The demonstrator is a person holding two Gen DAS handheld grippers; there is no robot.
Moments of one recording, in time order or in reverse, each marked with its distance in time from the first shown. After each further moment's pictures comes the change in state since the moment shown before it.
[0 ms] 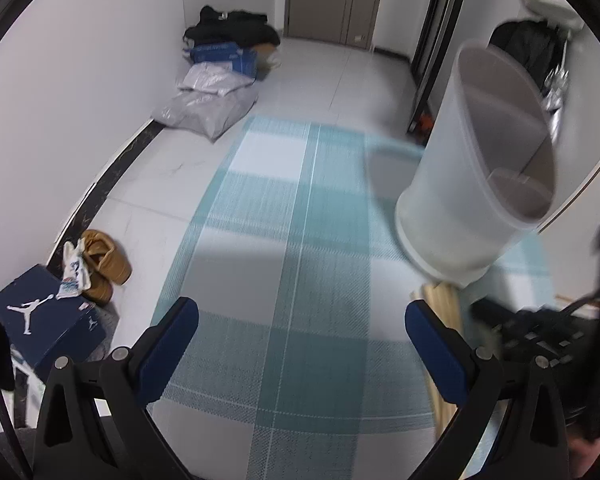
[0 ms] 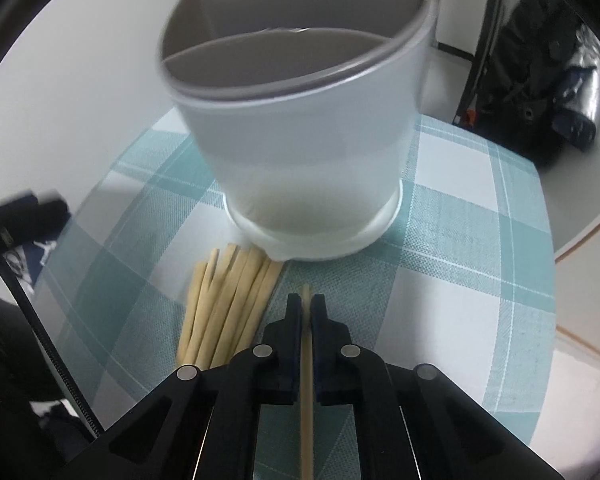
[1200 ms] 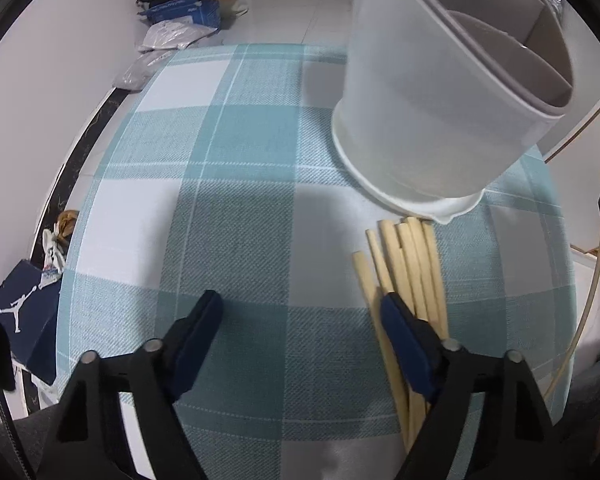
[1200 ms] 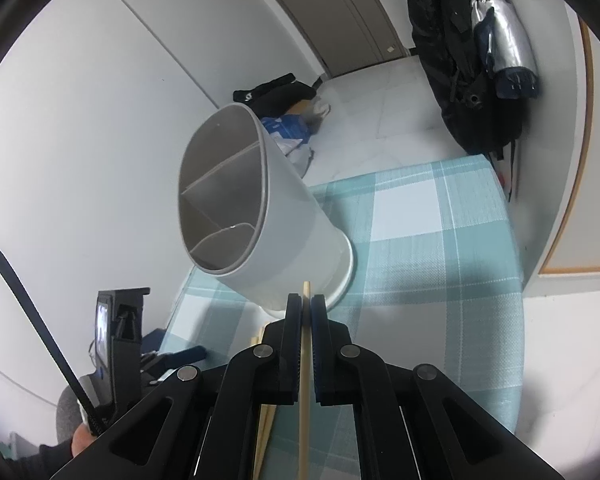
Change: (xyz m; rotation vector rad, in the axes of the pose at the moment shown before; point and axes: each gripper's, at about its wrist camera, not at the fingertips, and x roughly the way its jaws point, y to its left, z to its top) left arm 0.033 -0.050 -0.011 0.096 0.182 -0.021; right arm -0.089 -0.082 -0.011 0.331 -0.246 0.296
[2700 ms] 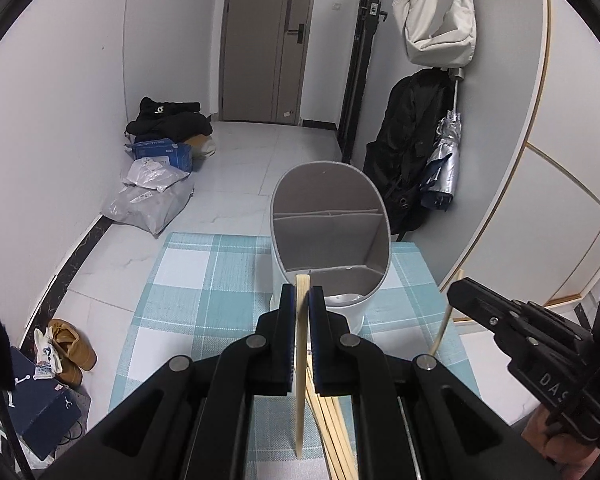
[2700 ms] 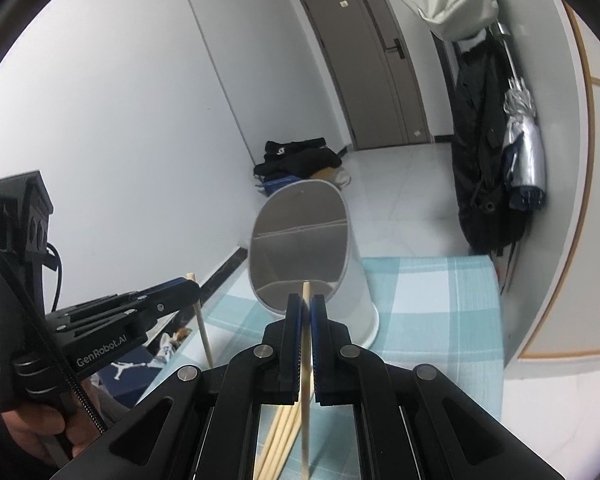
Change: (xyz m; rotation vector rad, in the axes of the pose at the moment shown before) left arm -0.127 0.003 0.005 0.077 -0.520 -0.151; right arm -0.047 0.064 -0.008 -0.239 -0.249 -0.036
